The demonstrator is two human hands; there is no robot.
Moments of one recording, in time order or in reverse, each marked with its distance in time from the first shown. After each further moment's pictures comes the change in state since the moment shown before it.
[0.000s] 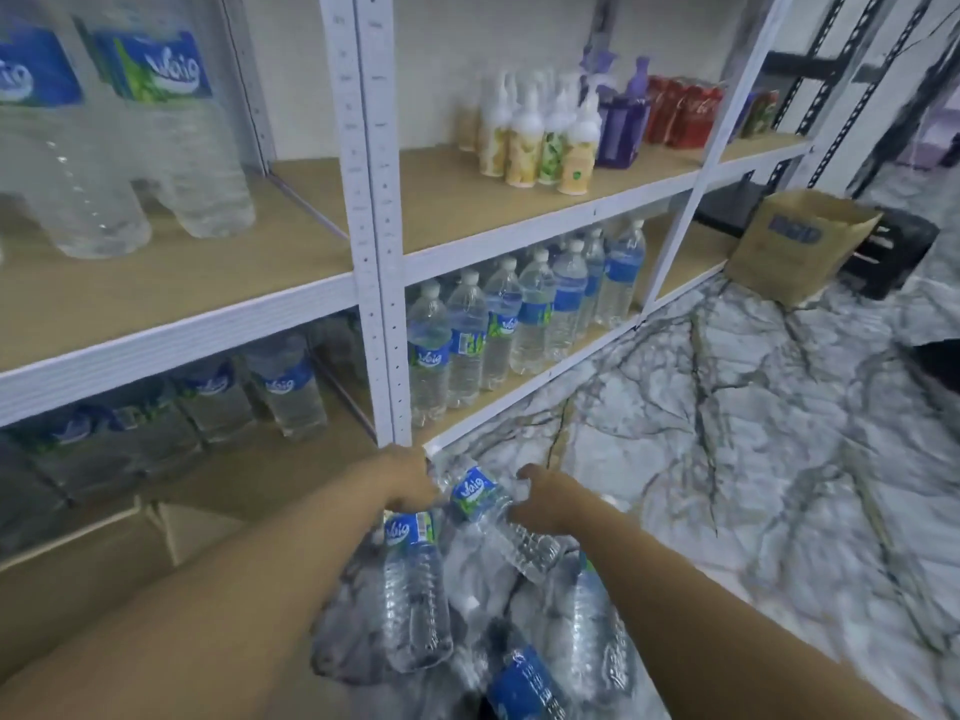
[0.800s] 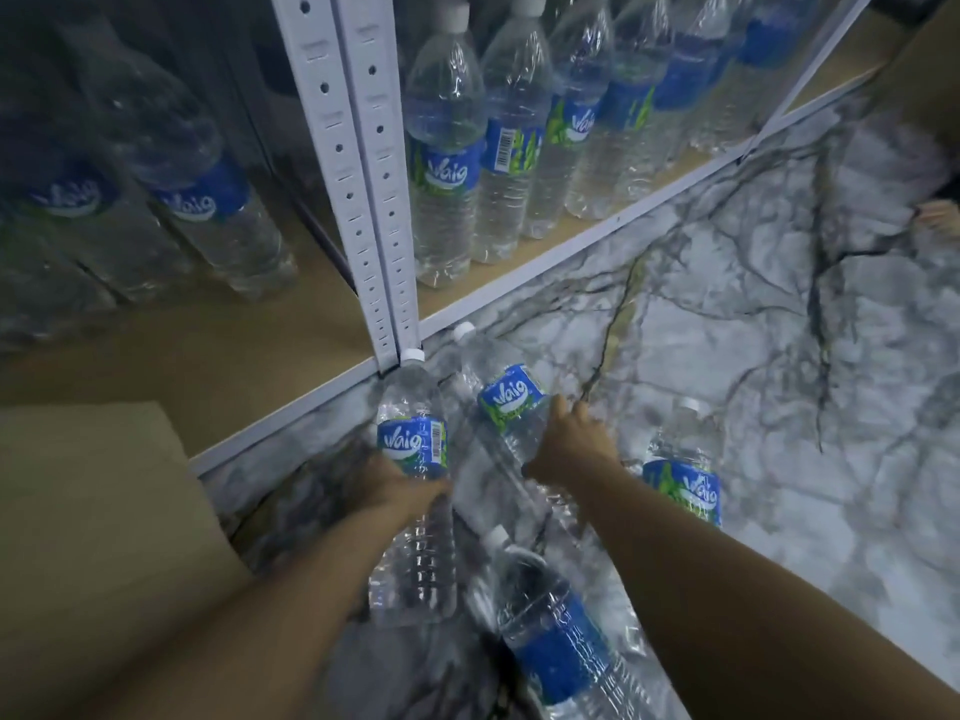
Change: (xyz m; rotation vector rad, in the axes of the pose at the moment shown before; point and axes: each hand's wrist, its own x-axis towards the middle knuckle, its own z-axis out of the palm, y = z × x) left_hand 0.140 -0.071 0.204 -0.772 0.046 -0.534; right_hand 0.176 0.048 0.138 -0.179 -0.011 0.235
